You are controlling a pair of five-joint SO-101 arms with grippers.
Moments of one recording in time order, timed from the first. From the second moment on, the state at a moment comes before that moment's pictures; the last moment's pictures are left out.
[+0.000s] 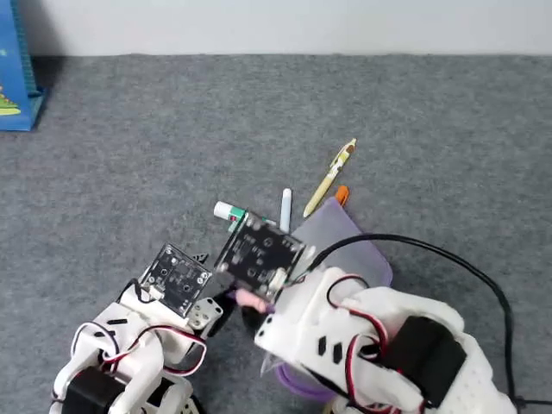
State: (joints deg) left arm 21.2 -92.6 61.2 80.3 -6.8; right arm -57.9 -50.9 10.3 97.8 7.7
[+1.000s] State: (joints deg) left arm 18.7 -92.7 59.6 79.7 -9.9; right arm -59.7 -59.0 10.3 100.2 9.1
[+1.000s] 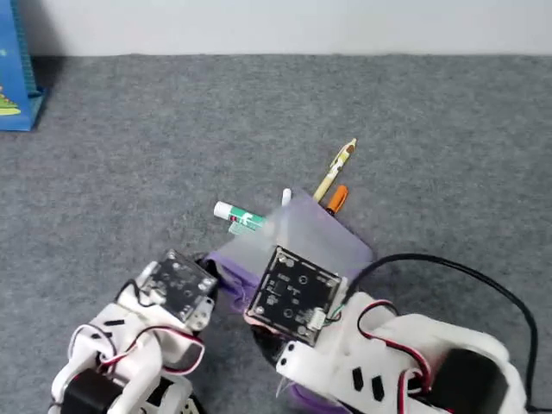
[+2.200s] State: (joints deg) left arm -8.8 -92.6 53.1 84.4 -14.6; right arm -38.7 -47.4 10.2 91.5 15.3
